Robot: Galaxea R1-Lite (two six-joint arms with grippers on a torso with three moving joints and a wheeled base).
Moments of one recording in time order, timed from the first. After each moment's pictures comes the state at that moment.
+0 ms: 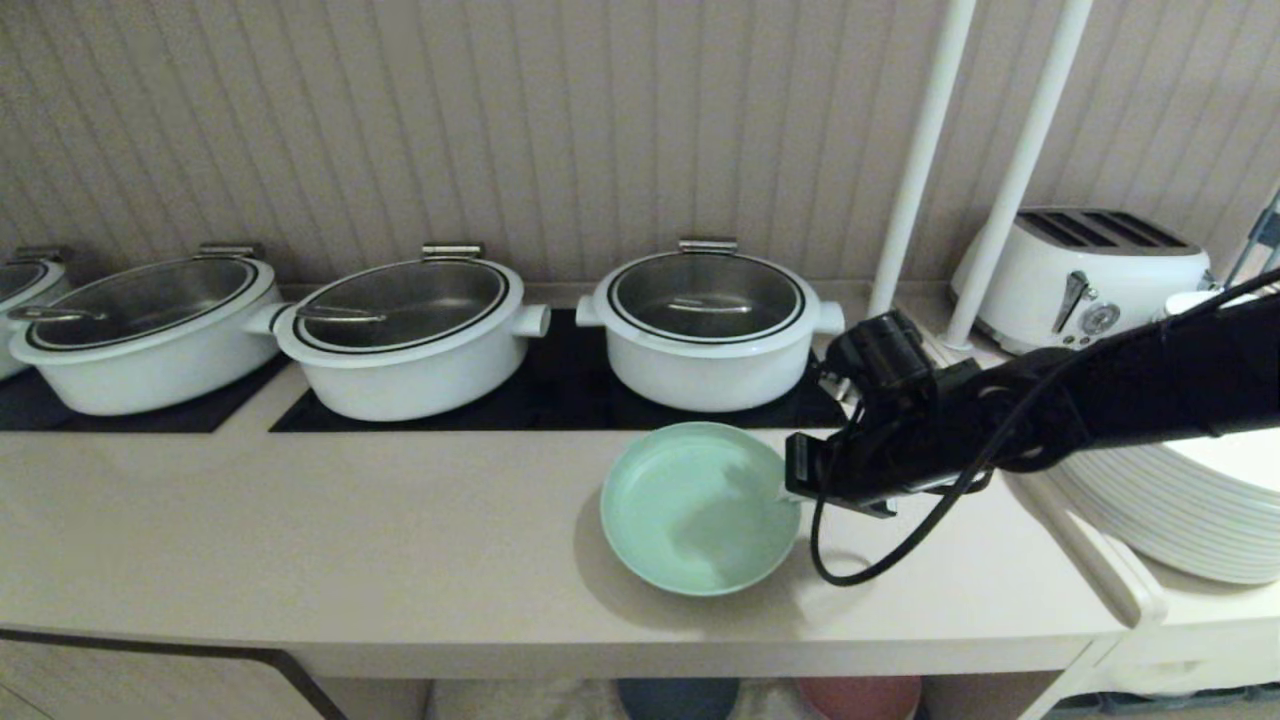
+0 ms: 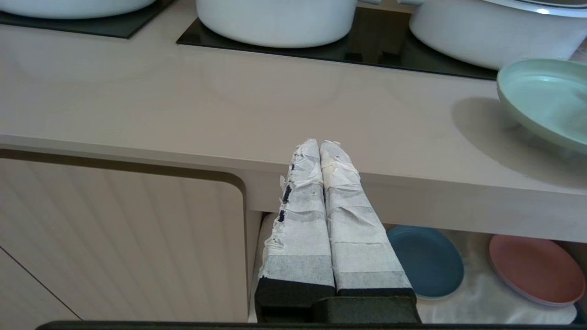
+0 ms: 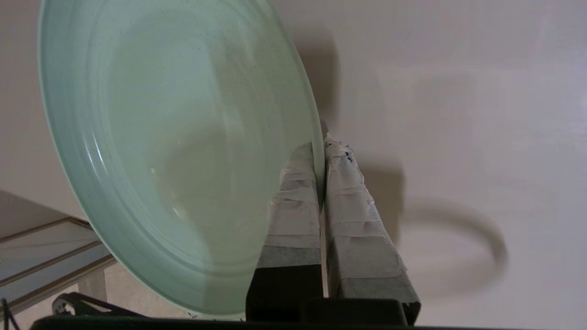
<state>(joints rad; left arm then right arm) 0.00 0.00 0.00 0.00 0.03 -0.11 0.48 2.01 -1.26 0.13 0.14 0.56</state>
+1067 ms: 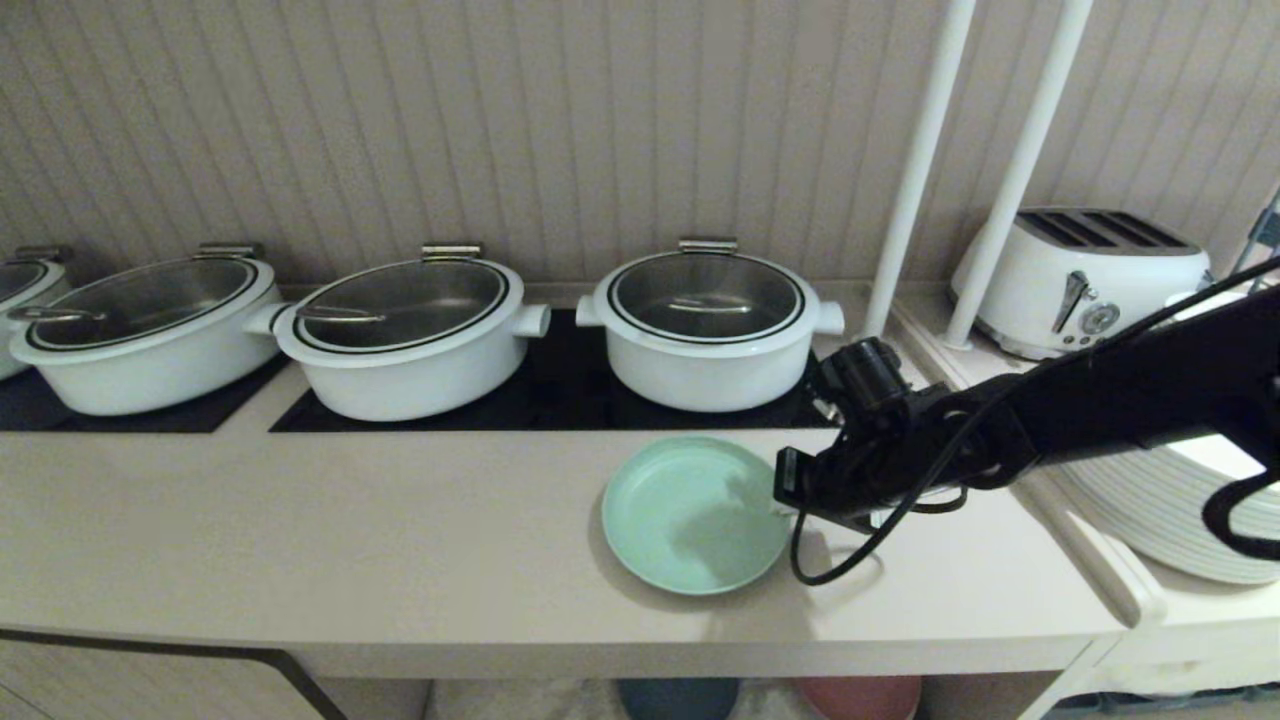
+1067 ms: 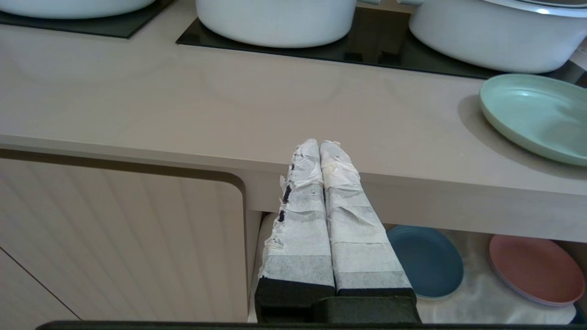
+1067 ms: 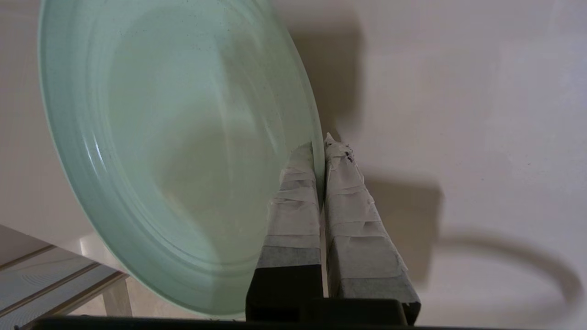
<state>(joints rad) 0.00 0.00 0.00 0.00 0.03 -0.11 0.48 2.10 -1.26 0.07 0.14 0.63</state>
